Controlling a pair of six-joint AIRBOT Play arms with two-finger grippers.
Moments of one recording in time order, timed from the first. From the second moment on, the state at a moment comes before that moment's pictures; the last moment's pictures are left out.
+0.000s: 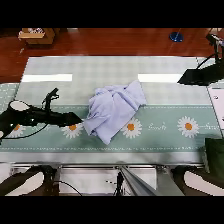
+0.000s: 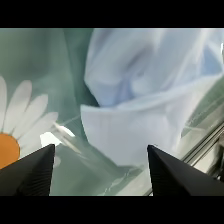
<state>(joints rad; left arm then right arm) 0.10 -1.19 0.57 0.63 -1.15 -0.92 -0.19 -1.27 1.34 -1.21 1.33 1.28</state>
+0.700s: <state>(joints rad) -0.04 -1.45 0.68 0.42 -1.20 -0.82 -0.21 -1.30 1.33 -1.18 1.28 1.29</state>
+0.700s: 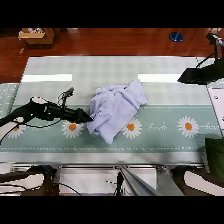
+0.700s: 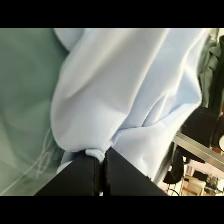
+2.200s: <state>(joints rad) 0.04 -1.38 0.70 0.42 -1.41 -0.74 0.04 -1.87 1.34 -0.78 1.15 1.32</state>
